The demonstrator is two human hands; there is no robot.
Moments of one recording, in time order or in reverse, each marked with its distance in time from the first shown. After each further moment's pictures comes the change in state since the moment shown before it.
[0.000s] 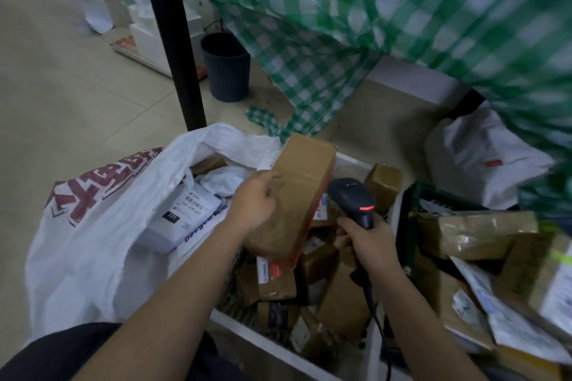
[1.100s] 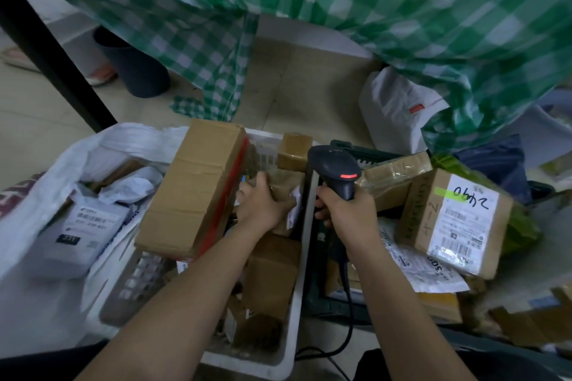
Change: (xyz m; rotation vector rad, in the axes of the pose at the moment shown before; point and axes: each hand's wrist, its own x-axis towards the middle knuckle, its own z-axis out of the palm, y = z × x) left_hand 0.011 0.105 0.187 0.268 -0.174 -0.287; right_hand 0.026 0.024 -0.130 0.222 0.128 -0.016
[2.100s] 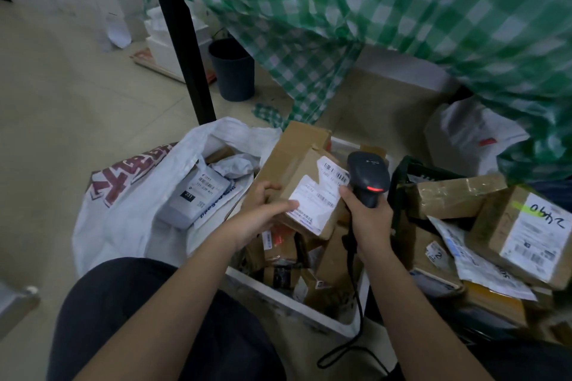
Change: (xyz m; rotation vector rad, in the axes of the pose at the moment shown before) left_hand -0.118 -0.136 -0.141 -0.833 -0.246 -0.042; right_hand -0.084 0.009 0.093 0.197 -0.035 -0.067
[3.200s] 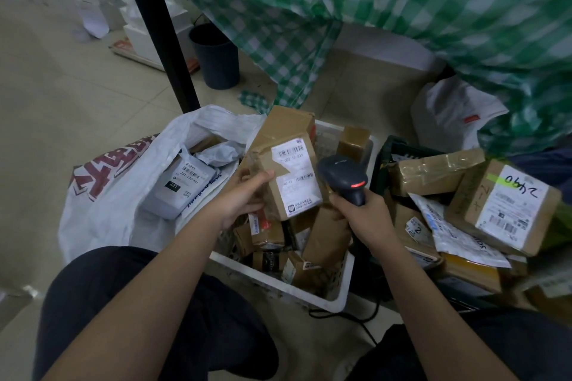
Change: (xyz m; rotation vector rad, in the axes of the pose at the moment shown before) left_hand 0.013 0.001 0.003 -0.112 0.056 -0.037; right_hand -0.013 -0.010 -0.049 -0.410 -0.231 0.008
